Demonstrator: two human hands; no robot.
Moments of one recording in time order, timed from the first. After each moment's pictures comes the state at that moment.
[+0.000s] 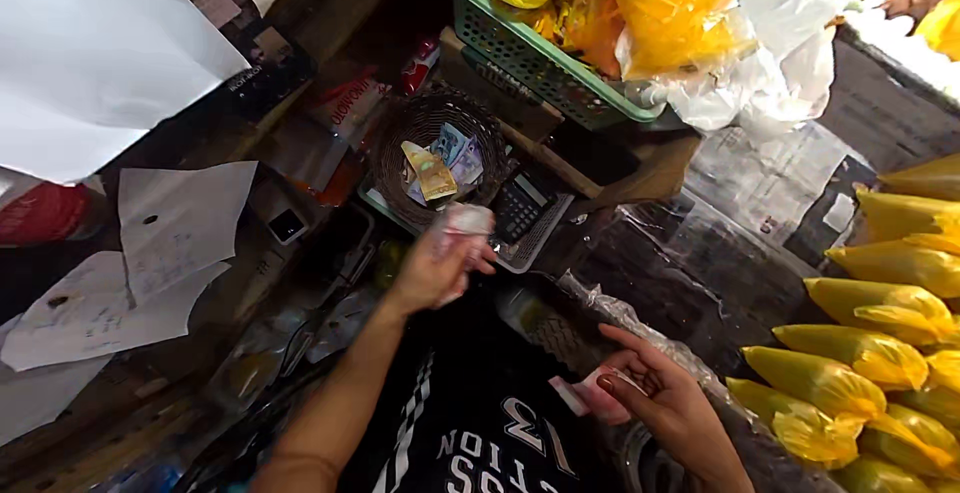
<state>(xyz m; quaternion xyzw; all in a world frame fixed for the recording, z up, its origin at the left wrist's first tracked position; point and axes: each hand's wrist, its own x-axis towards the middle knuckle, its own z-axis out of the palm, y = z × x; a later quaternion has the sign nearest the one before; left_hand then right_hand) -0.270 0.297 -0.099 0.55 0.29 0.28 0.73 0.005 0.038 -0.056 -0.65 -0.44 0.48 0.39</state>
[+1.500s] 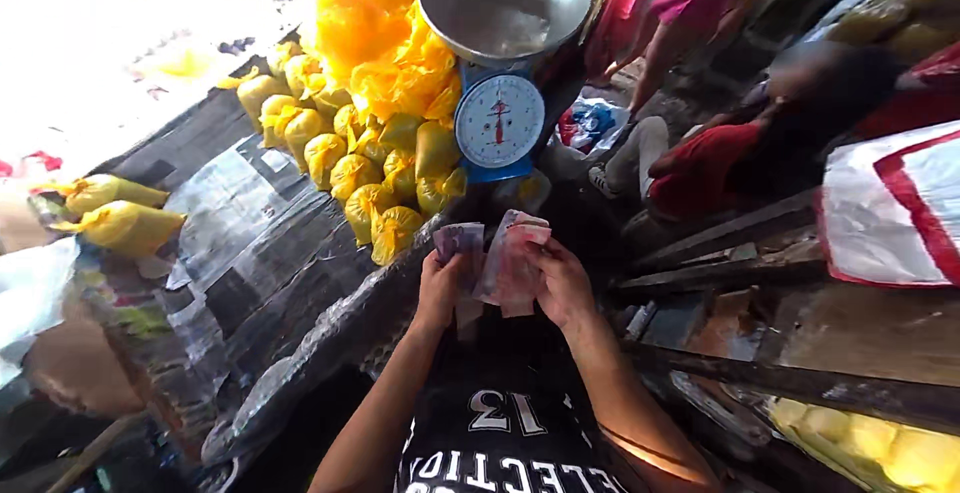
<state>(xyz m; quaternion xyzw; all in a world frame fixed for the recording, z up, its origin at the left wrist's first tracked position) 0.134 -0.260 -0.078 0.61 0.01 -0.13 0.79 0.088 -0.452 -0.083 -0.51 0.22 -0.03 0.83</state>
